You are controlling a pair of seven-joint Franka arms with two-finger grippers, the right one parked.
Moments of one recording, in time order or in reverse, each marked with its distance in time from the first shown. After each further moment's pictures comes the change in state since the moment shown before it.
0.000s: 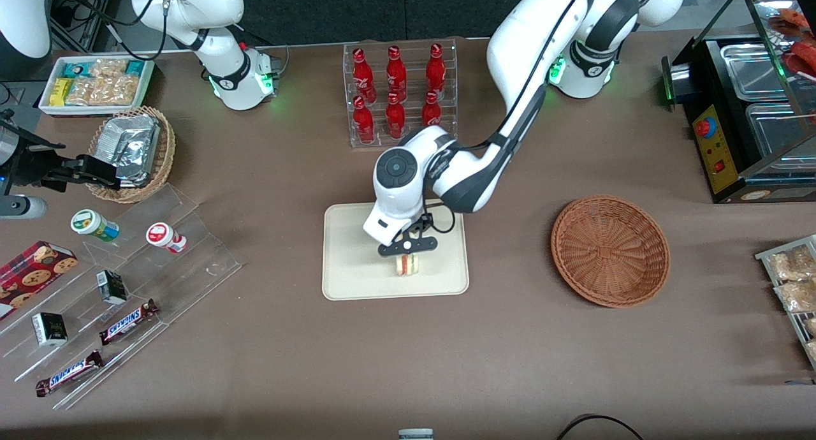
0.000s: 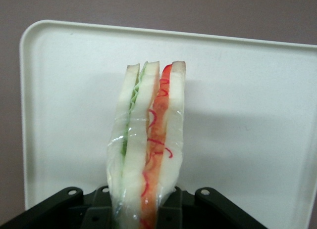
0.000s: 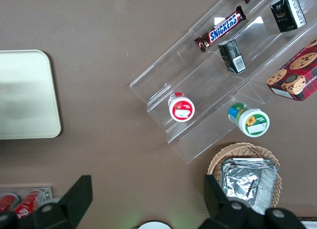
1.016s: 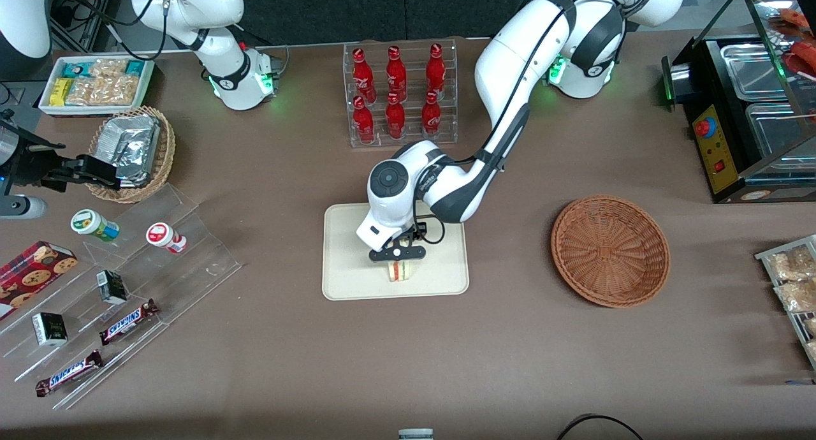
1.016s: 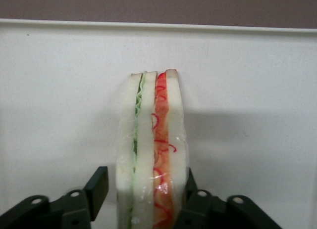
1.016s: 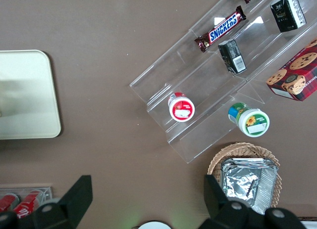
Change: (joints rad) arm -0.019 0.075 0.000 0.064 0.011 0.022 0.015
